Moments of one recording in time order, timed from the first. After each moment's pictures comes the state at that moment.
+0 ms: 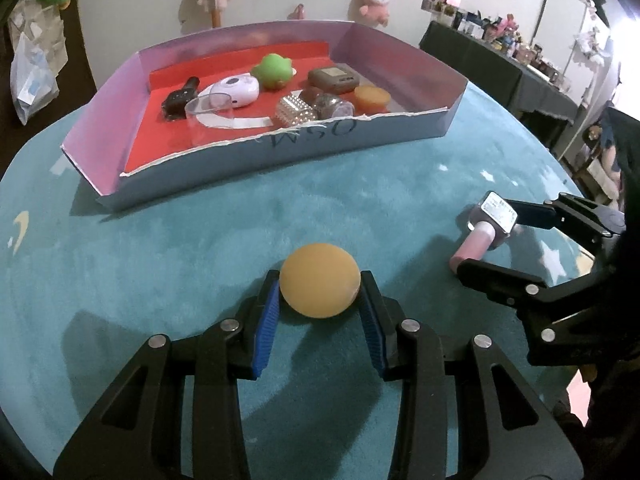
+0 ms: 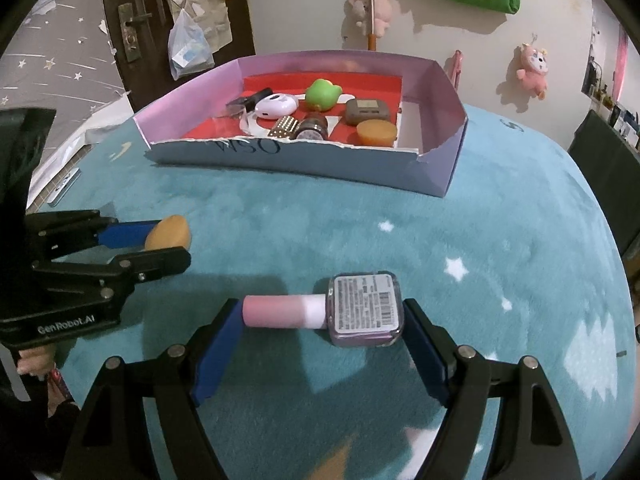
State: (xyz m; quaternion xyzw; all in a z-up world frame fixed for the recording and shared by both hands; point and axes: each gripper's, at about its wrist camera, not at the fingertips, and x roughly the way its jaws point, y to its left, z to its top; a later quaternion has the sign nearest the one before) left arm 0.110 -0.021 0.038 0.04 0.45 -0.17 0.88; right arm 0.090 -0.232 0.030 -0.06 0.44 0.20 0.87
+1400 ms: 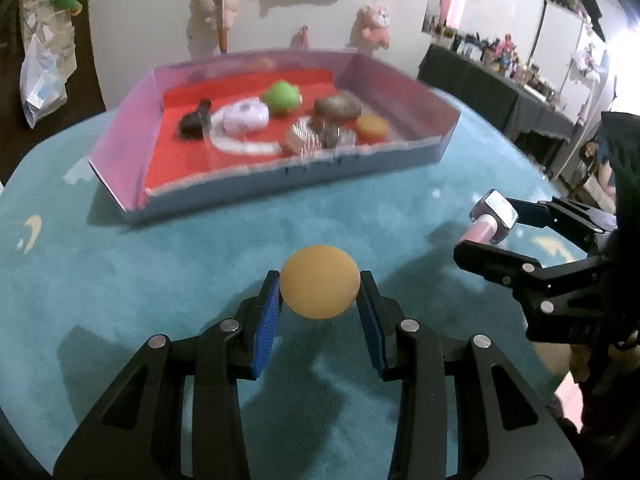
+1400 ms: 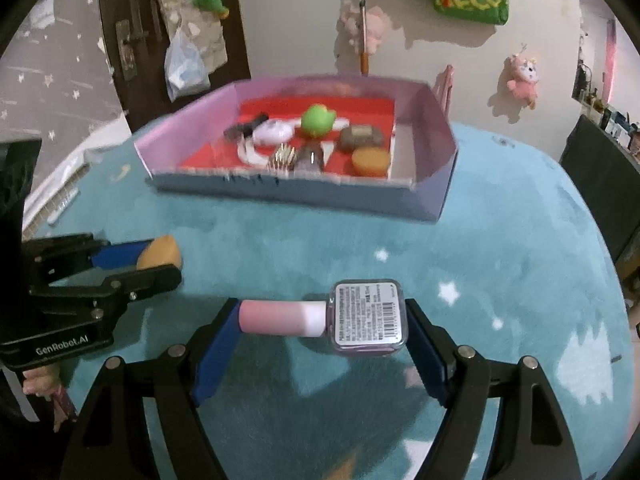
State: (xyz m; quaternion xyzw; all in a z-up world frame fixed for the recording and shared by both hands) left arm 0.099 -0.008 0.065 0.02 0.41 -0.17 0.90; right arm 0.091 -0.235 0.052 -0.04 0.40 0.19 0.89
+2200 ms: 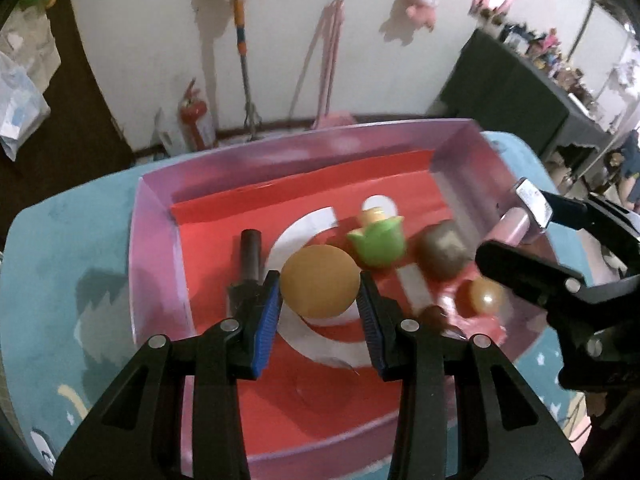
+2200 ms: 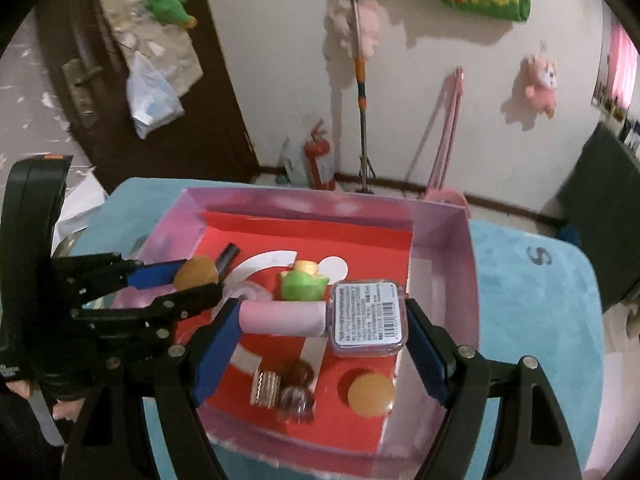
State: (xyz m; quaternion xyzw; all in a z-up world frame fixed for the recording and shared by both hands) left arm 0.333 0.005 0.105 0.03 0.51 -0.13 0.85; right arm 0.307 -0.179 0.127 -0.01 0.46 0.18 0.87
